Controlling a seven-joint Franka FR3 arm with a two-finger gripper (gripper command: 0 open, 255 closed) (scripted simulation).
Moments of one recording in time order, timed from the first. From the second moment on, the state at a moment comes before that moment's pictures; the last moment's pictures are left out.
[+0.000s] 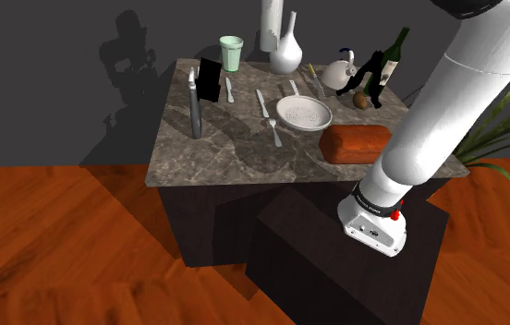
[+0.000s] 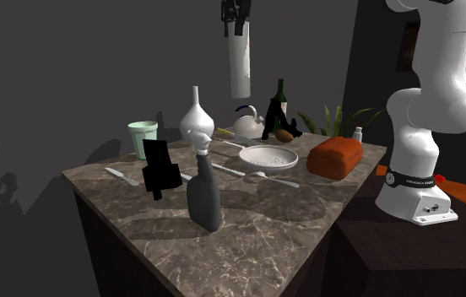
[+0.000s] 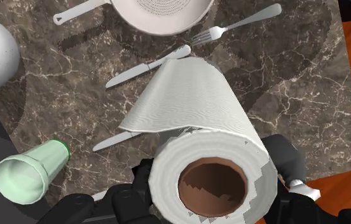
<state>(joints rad) 0.00 0.05 -0.13 -1.33 -0.01 1.46 -0.56</state>
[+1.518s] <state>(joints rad) -0.17 -0.45 -0.38 -1.81 -0.15 1.47 -0.97</state>
